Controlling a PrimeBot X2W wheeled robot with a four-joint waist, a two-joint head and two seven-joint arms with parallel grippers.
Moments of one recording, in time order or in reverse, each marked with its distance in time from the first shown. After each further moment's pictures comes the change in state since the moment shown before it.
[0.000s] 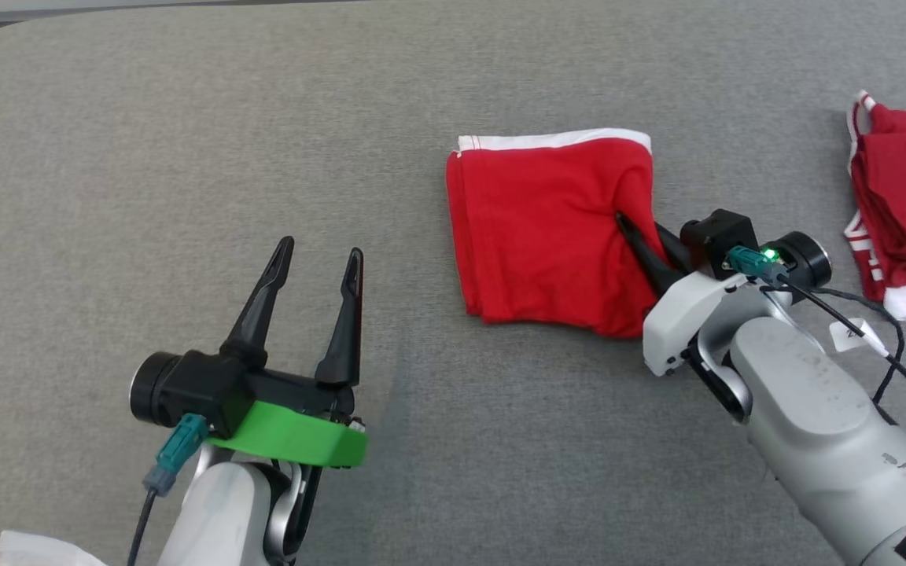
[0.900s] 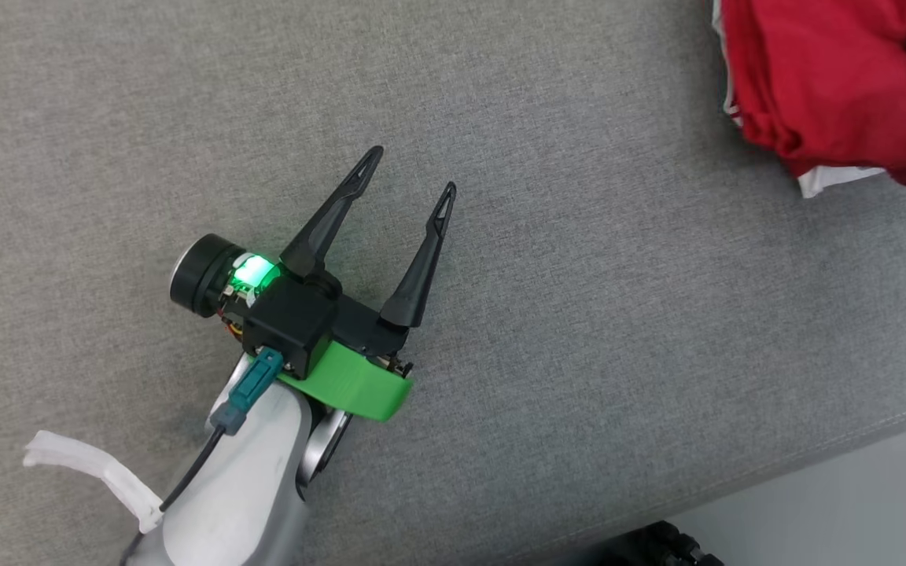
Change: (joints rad) left arm -0.225 0.055 -0.190 0.009 0.110 -0.021 0.000; right arm -0.214 -0.472 0.040 -0.042 -0.010 0.001 0.030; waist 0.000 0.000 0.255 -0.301
